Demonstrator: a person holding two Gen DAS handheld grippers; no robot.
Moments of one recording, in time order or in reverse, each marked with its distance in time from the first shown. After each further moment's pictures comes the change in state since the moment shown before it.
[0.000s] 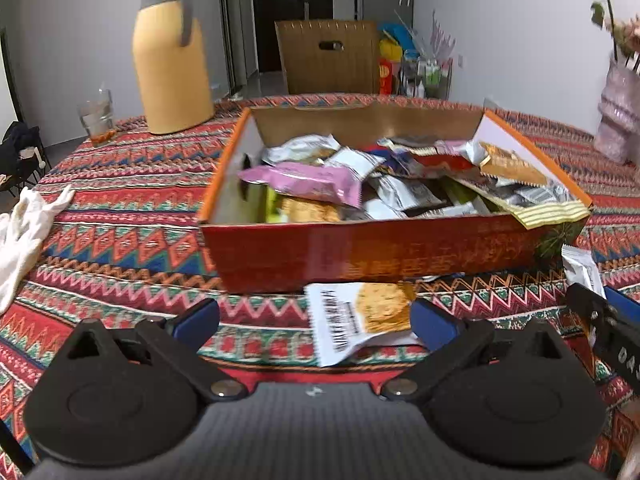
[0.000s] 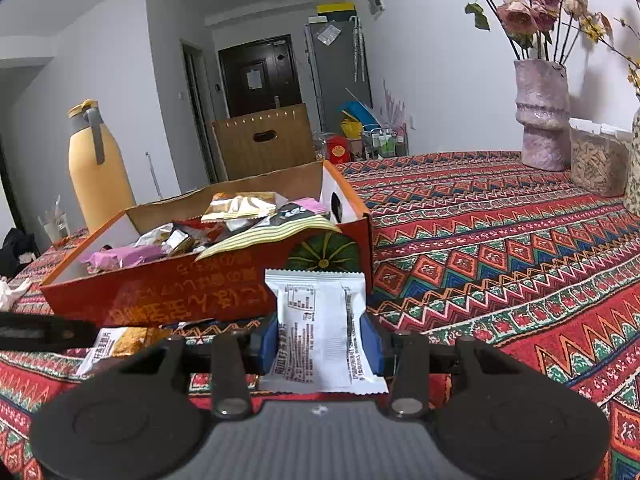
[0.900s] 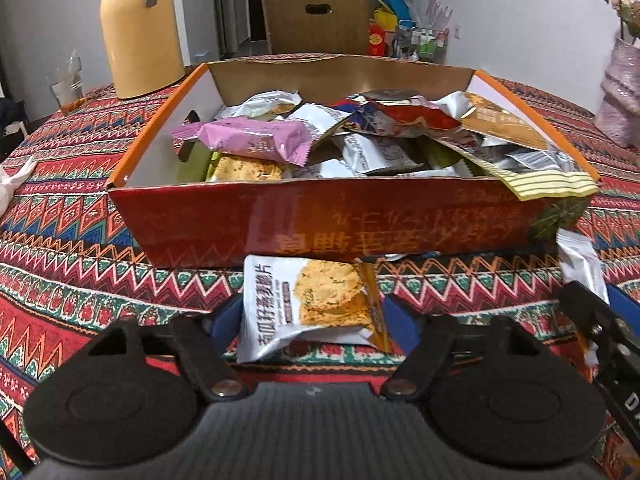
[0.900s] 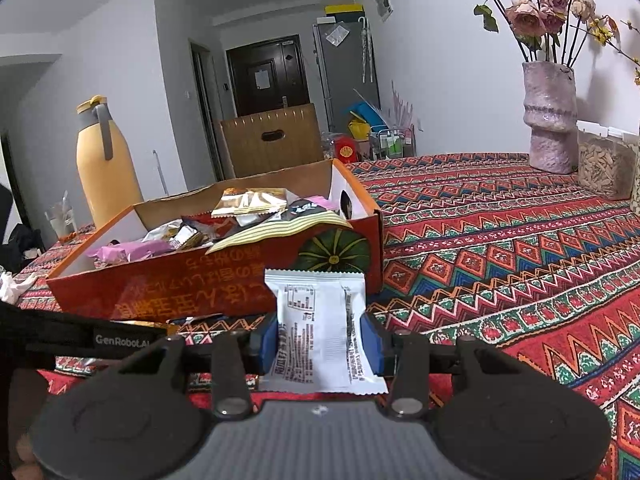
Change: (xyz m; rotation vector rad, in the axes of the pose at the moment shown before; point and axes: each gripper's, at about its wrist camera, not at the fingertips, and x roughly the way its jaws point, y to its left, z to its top) left arm 0.034 -0.030 -0.005 -0.016 0.089 -0.043; right arm 0.001 0.002 -0.001 -0.002 0.002 0.018
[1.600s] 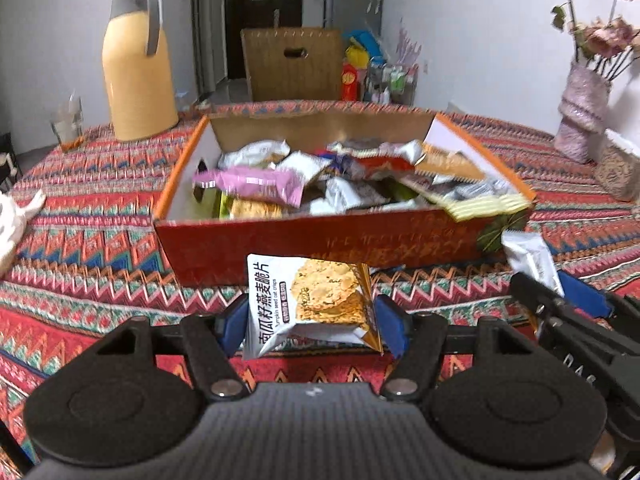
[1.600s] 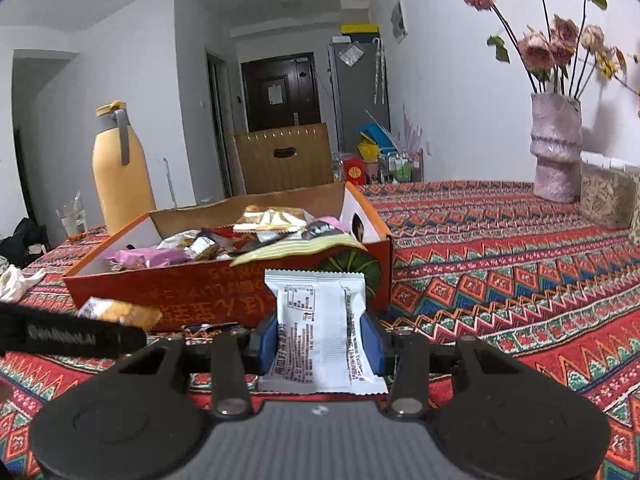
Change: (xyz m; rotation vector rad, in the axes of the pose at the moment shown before) left arm -0.064 0.012 -0.009 0.045 -0.135 -0.069; right arm -0.024 0.011 0.000 -0.066 -0.067 0.012
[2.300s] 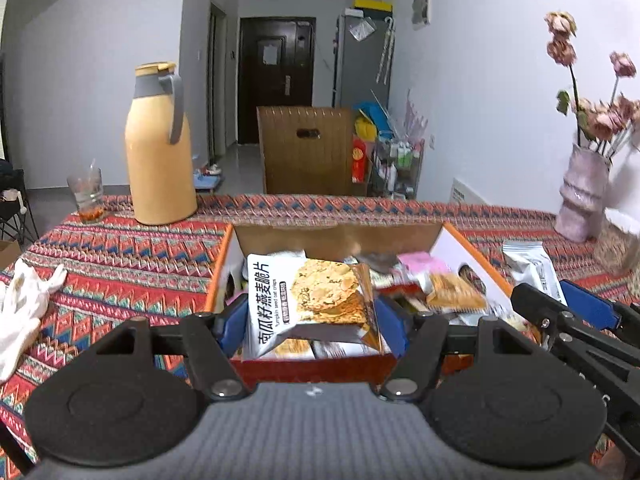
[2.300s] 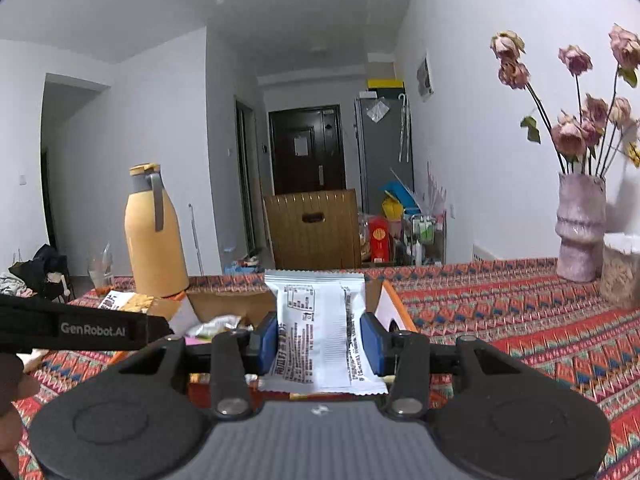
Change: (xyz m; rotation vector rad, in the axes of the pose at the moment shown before) left arm -0.031 0.020 0.059 -0.050 -0.212 0.018; right arm -0.014 0.031 0.072 -0.047 -0.171 0.055
